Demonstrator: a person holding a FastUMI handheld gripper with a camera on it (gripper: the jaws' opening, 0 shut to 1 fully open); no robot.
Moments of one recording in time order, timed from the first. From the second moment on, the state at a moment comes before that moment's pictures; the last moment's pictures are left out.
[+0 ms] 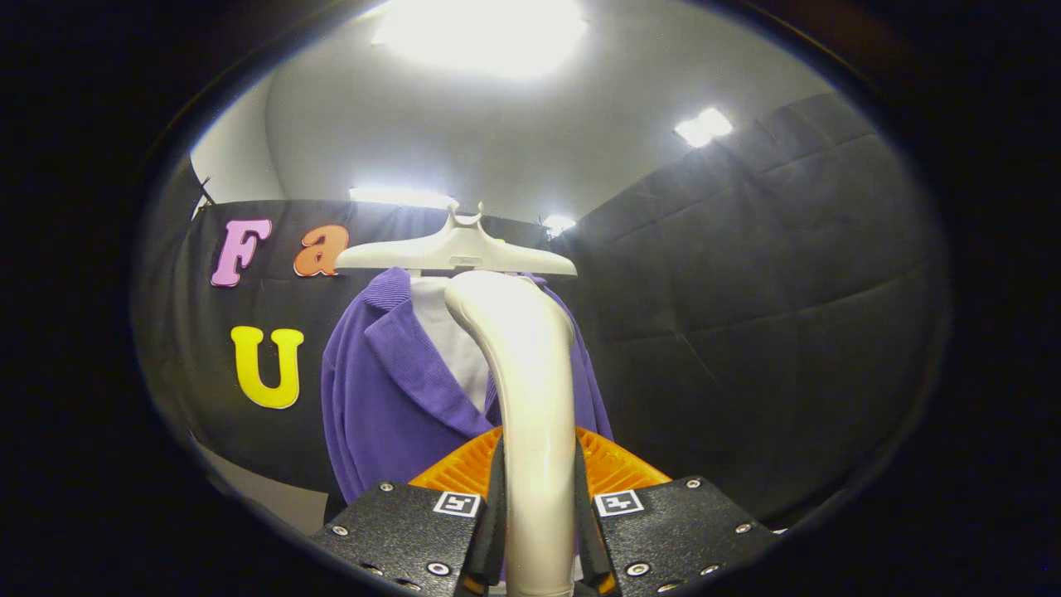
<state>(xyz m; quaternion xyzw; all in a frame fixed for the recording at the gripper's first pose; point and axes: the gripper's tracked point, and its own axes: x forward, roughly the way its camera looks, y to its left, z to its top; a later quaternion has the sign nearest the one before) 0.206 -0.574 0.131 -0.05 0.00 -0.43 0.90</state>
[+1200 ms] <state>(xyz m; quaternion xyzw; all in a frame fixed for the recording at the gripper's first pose) 0.201 -0.633 -0.064 -0.01 0.14 -0.49 0.86</state>
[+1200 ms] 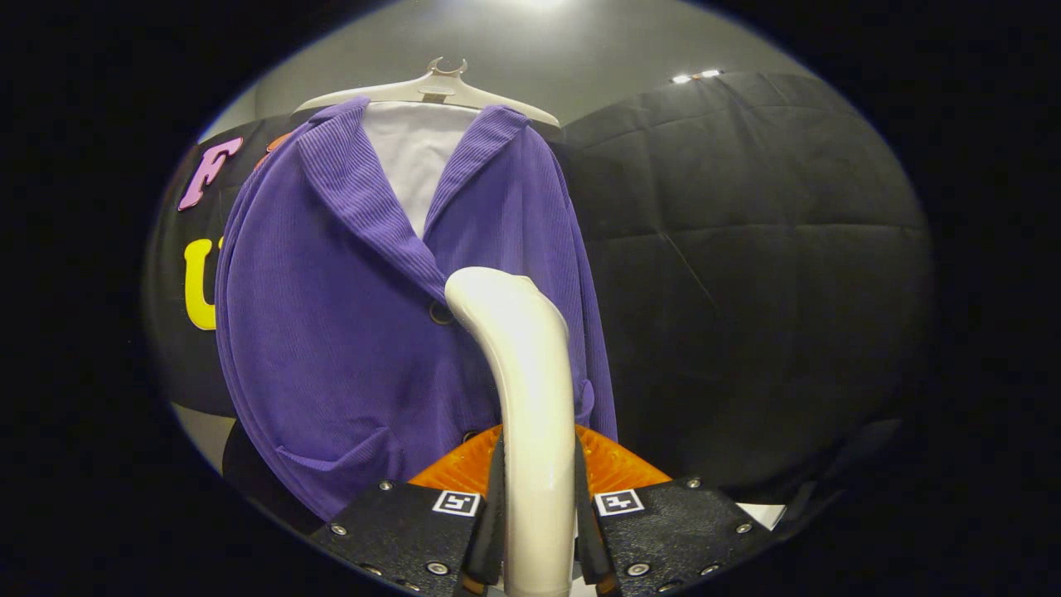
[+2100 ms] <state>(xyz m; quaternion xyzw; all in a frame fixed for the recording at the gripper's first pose) 0.145 -0.608 -0.231 0.03 0.24 -0.52 0.82</state>
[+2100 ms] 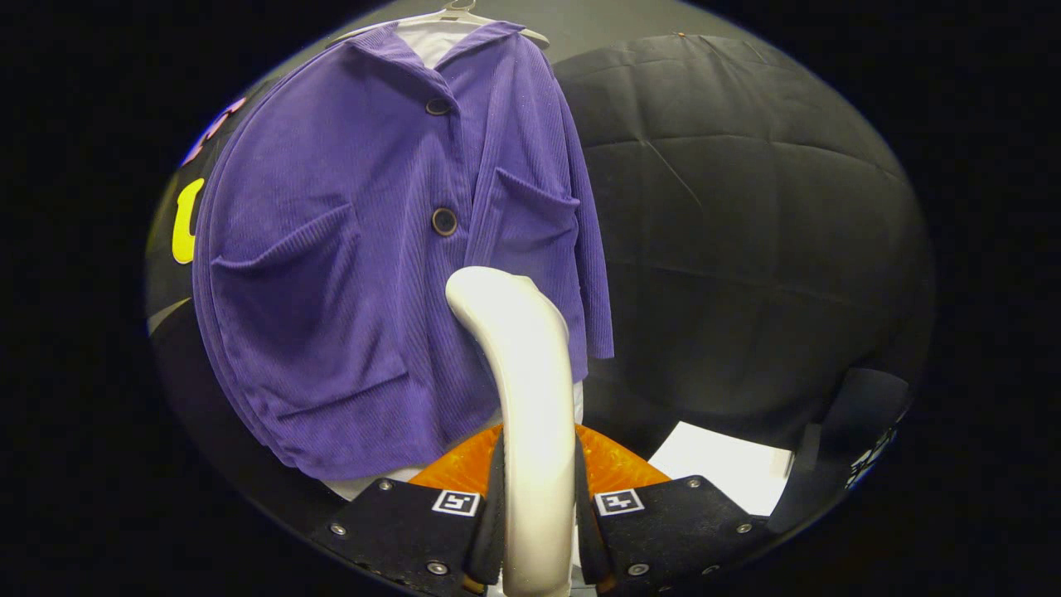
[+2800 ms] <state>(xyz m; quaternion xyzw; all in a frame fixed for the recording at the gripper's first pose) 0.087 -0.464 -0.161 0.00 0.21 -0.44 0.87</state>
